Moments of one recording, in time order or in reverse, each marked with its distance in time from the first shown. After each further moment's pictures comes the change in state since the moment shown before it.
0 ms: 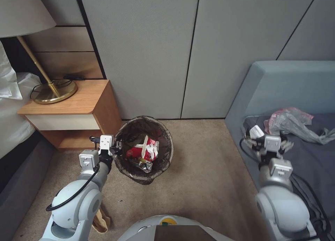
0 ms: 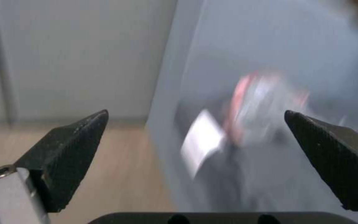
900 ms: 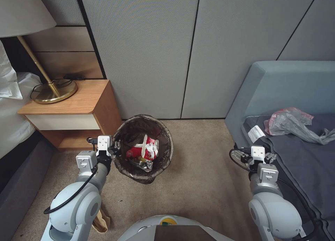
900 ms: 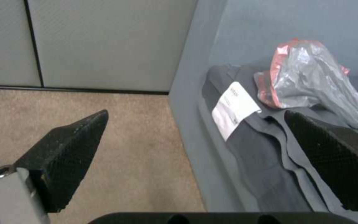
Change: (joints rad) left arm 0.013 -0.006 0.003 -0.022 -0.050 0.000 -0.068; right arm 0.005 0.036 -0.048 -0.029 -0.042 -0.059 -0.059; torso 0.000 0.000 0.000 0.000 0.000
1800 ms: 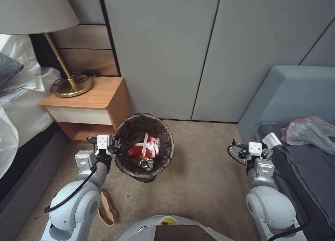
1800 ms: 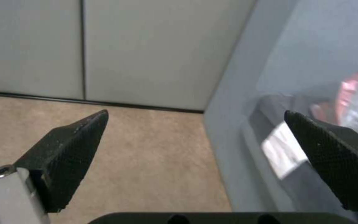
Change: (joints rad) left arm -0.013 -0.004 -0.006 0.000 -0.033 0.000 -0.008; right arm 0.057 -0.028 -0.016 -0.037 0.020 0.000 0.018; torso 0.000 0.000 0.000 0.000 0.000
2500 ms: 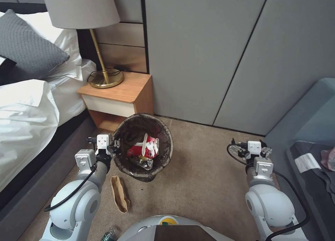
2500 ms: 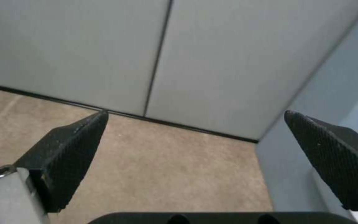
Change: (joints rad) left arm -0.006 -0.004 -0.005 0.010 -0.002 0.000 0.000; right arm 0.020 -0.012 -0.008 -0.014 0.002 -0.006 0.000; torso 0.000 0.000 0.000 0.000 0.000
